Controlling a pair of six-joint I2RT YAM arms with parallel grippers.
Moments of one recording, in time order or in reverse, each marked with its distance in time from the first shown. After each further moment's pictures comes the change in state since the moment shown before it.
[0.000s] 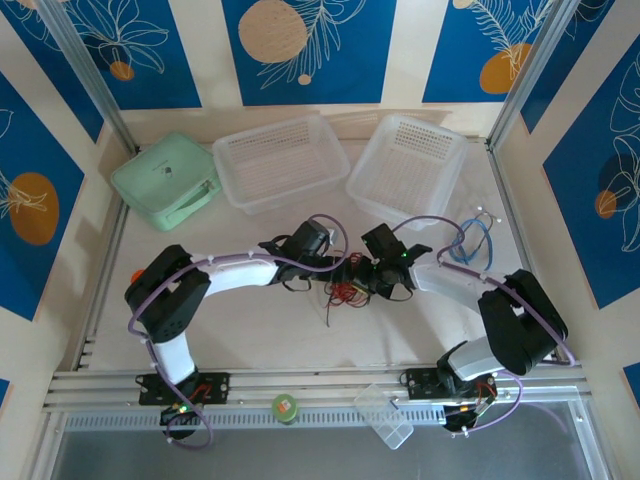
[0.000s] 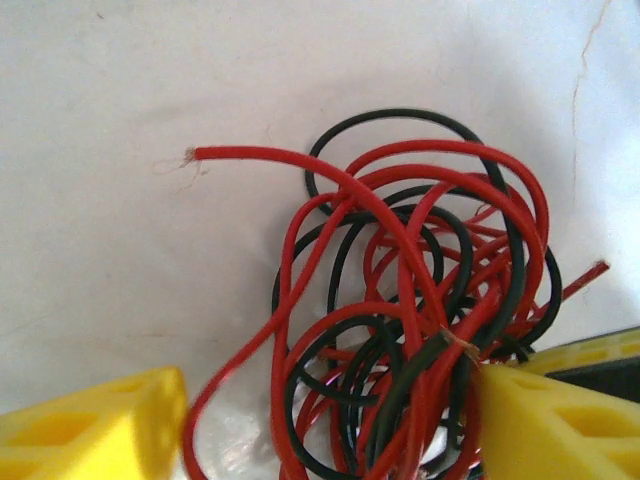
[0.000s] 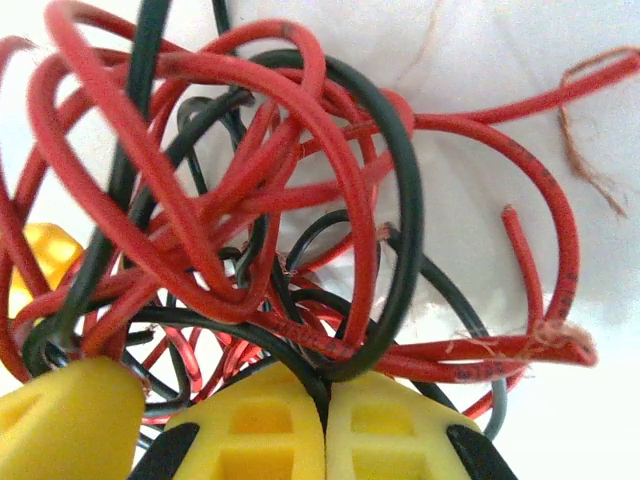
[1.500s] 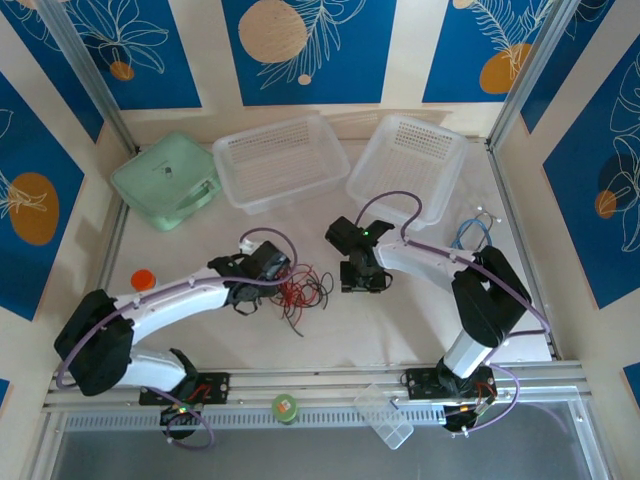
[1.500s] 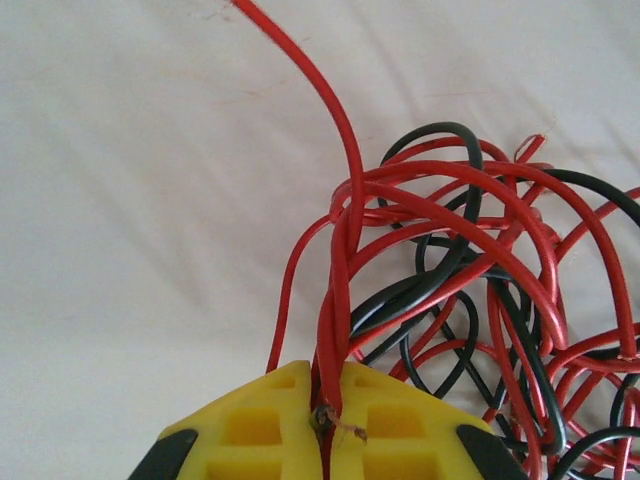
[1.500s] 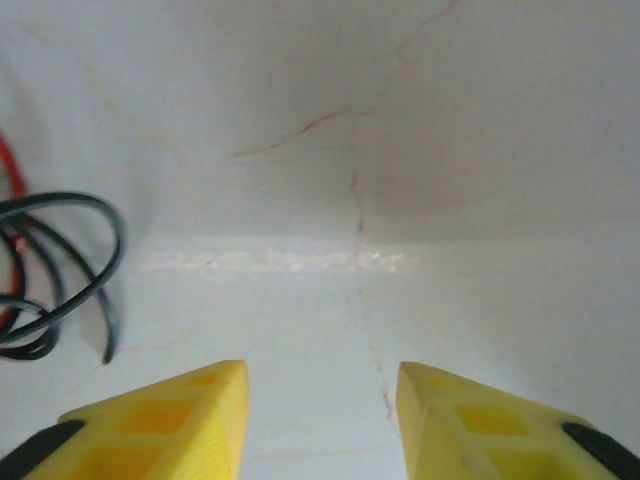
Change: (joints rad) left arm 0.035 -0.440 -0.256 -0.510 -0.539 -0.157; right arm 0.166 0.206 0.380 -0.512 0.217 -0.264
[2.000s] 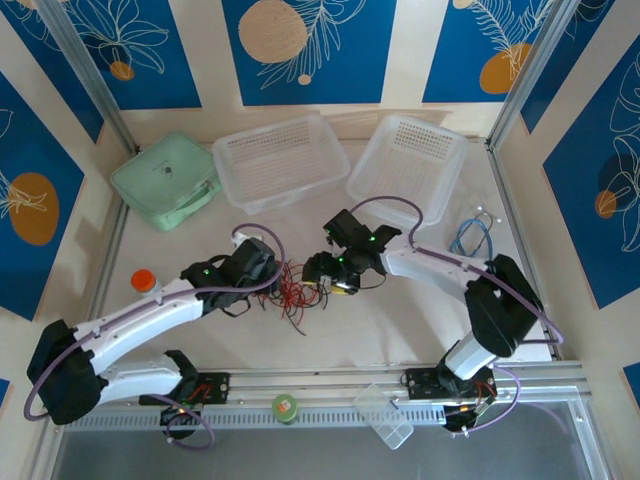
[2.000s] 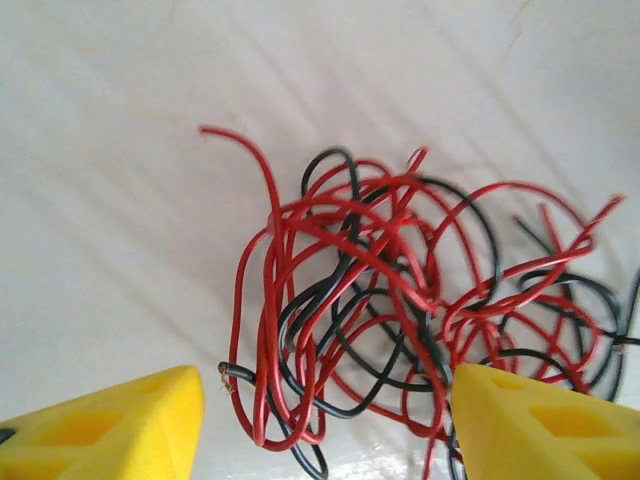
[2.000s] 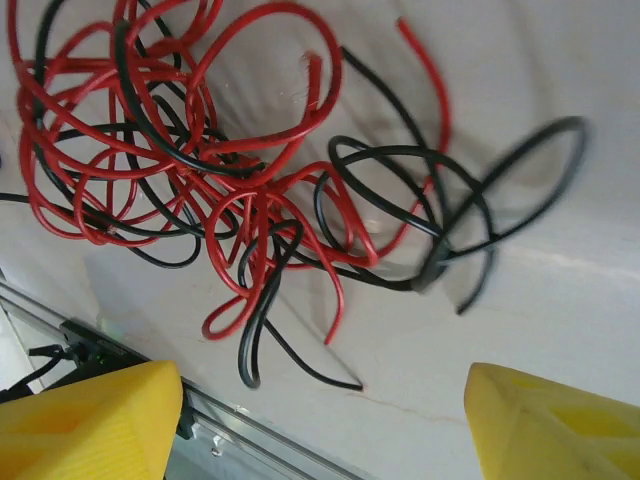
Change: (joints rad) left arm 0.000 -0.197 0.021 -0.005 0.051 0.087; right arm 0.026 -0.034 -0.049 0.358 -0.391 0.150
